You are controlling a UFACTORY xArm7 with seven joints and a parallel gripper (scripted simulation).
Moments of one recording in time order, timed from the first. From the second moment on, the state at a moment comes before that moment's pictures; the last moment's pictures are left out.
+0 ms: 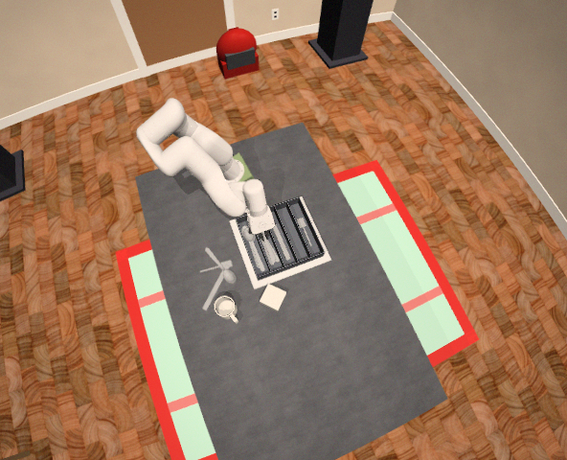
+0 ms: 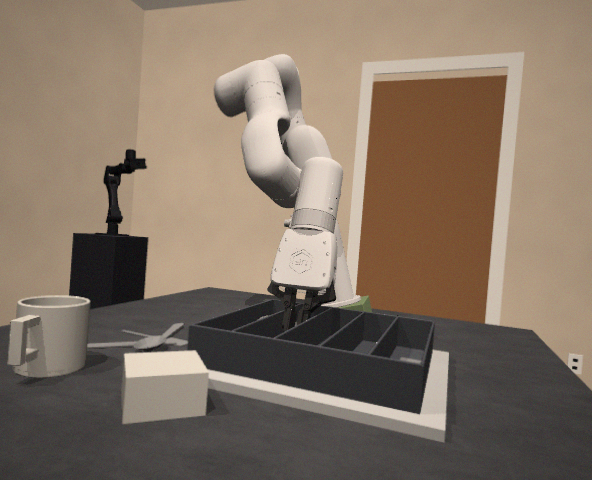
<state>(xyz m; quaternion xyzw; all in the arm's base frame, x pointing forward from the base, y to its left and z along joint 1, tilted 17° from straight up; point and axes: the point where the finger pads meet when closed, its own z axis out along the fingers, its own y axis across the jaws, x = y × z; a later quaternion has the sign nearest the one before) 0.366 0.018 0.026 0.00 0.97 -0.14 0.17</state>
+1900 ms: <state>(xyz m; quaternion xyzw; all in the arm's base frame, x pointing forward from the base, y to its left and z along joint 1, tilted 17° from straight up) 0.366 0.017 0.022 0.00 0.97 -0.15 0.18</state>
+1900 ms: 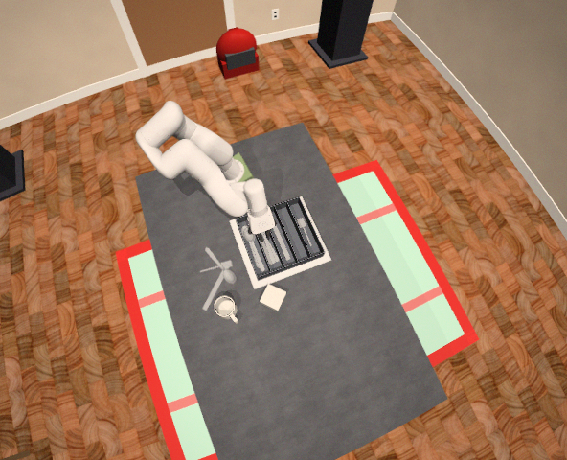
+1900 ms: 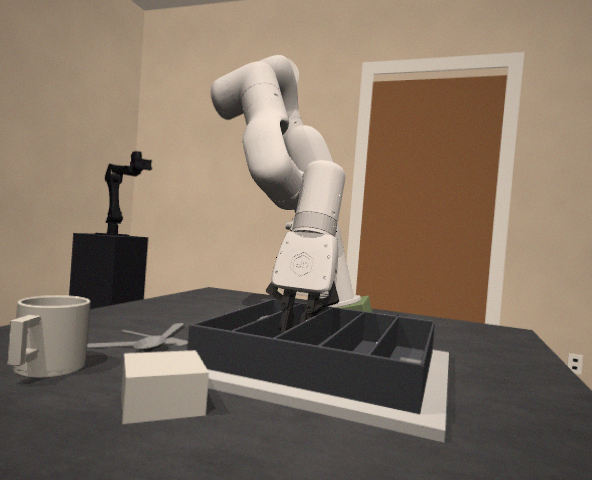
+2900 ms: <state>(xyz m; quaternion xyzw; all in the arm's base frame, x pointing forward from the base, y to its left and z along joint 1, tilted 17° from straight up) 0.369 0.025 0.044 0.00 0.97 -0.15 0.19</state>
